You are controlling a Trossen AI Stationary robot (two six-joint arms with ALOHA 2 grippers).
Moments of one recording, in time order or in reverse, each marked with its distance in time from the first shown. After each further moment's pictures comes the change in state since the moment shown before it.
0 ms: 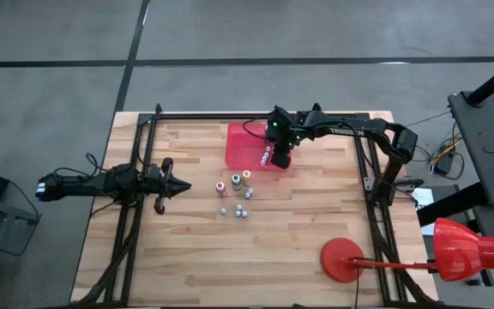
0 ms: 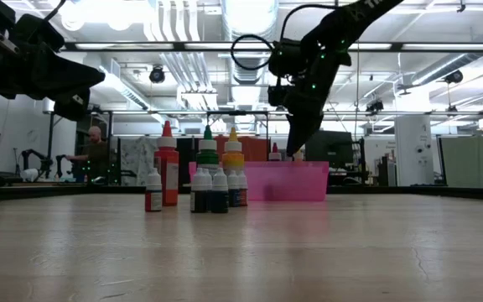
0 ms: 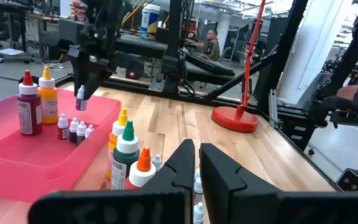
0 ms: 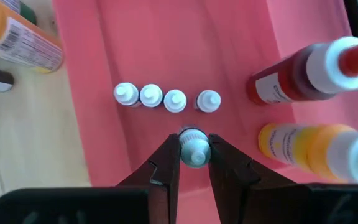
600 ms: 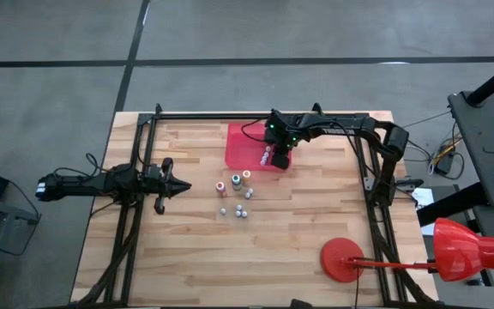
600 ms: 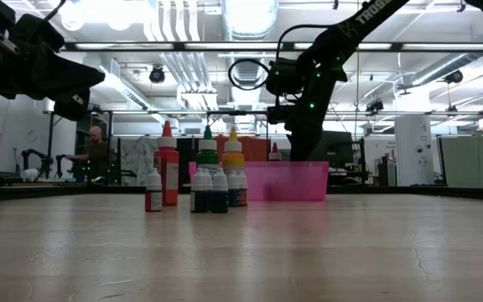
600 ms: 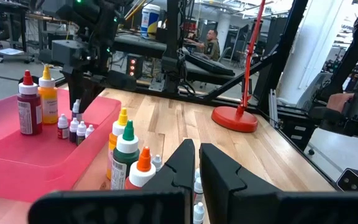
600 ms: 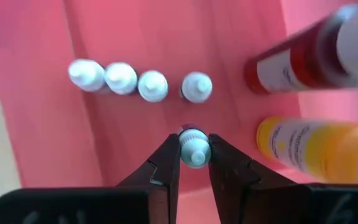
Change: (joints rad) left arm 0.000 0.000 0.000 0.000 0.000 0.000; right arm -0.024 0.075 -0.023 0.035 0.026 -0.051
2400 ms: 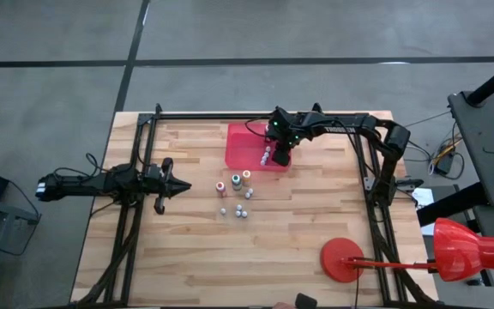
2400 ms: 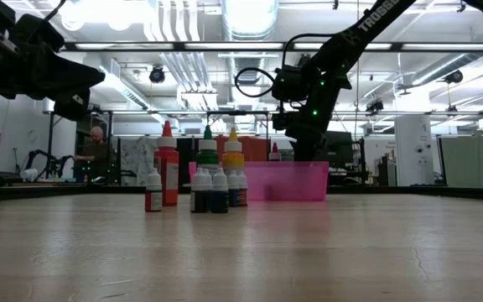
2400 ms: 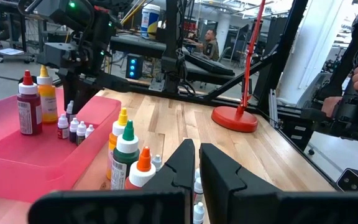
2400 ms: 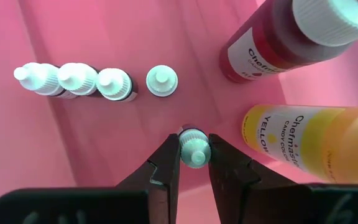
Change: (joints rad) left arm 0.000 0.000 0.000 0.000 0.000 0.000; right arm -0.048 -0.002 -0.052 0.071 -0.001 0.053
